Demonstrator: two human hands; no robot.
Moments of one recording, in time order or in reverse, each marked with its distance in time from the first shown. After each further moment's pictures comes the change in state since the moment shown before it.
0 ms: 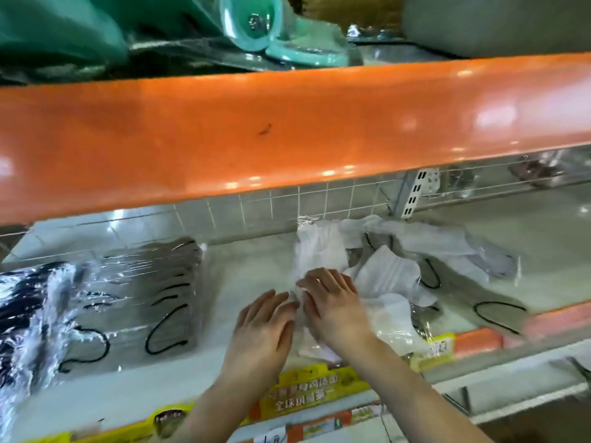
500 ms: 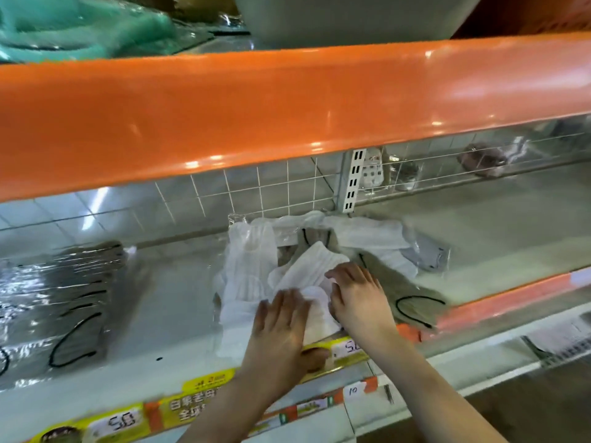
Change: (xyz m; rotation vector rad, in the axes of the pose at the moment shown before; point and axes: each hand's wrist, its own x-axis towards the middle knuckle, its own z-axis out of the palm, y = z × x) left_hand 0.041 0.128 0.072 0.200 -0.434 0.026; right_hand -0.039 0.132 -0.085 -0.118 -0.174 0.289
